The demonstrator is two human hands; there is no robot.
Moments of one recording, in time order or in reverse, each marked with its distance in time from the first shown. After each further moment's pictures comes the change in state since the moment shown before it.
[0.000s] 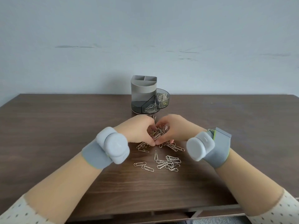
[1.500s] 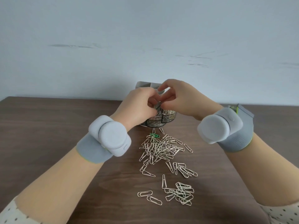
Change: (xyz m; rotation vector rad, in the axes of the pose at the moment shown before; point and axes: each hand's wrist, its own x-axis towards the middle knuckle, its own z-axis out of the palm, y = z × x) left_hand 0.040 -0.017 -0.053 -0.416 0.466 0.050; right_hand 0.048 -0.041 -0.068 0.125 0.305 -0.123
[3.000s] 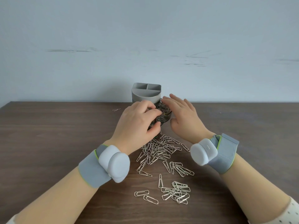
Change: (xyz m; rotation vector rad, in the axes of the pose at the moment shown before) left_hand -0.037 -0.006 0.027 0.458 0.171 0.303; right_hand -0.032 0.050 0.032 -0.331 0.205 -0.127
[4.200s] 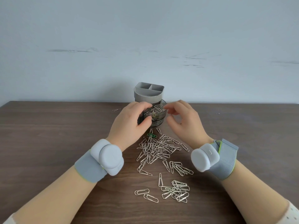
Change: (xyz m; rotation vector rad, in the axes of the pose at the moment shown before) left_hand -0.004 -0.022 0.007 -0.285 0.046 -0.178; right_hand -0.013 -0.005 0.003 0.280 0.238 -0.024
